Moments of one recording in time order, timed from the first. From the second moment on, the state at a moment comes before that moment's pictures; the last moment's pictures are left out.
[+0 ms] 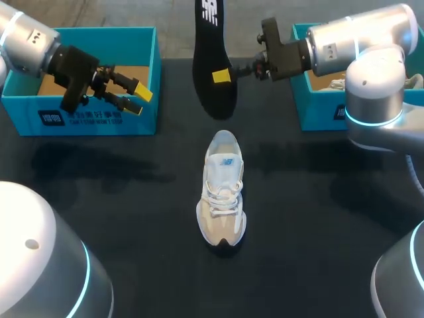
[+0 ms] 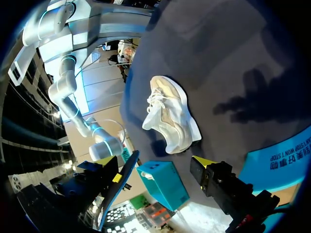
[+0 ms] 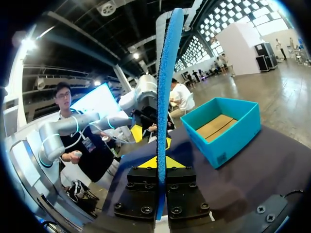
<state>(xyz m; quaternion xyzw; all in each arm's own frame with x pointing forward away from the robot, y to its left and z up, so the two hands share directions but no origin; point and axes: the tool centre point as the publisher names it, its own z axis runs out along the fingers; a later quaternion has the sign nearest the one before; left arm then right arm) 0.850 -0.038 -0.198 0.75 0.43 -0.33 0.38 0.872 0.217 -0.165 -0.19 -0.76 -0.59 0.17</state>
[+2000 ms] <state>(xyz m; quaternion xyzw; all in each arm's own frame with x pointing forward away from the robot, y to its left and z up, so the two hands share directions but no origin) 0.862 -0.115 -0.267 0.65 0.55 -0.40 0.33 0.864 0.195 -0.262 -0.18 -0.76 -0.61 0.16</state>
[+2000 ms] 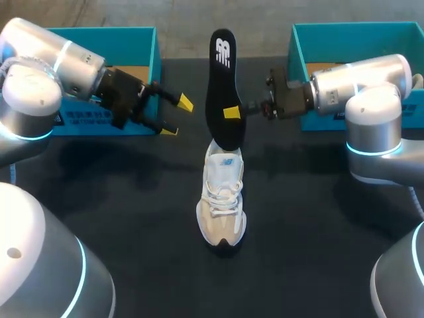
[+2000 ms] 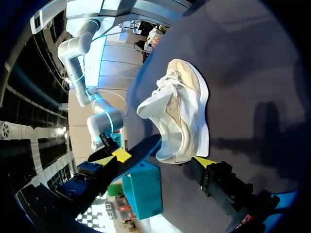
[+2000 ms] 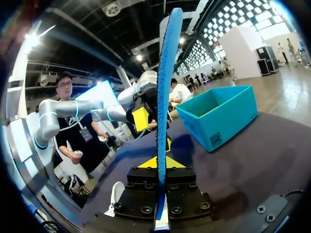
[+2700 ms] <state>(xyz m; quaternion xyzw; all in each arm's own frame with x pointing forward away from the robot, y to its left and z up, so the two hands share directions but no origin) 0.864 -0.136 -0.285 0.68 0.54 -0.41 0.30 0.864 0.200 -0.270 -0.17 -0.75 -0.61 0.17</state>
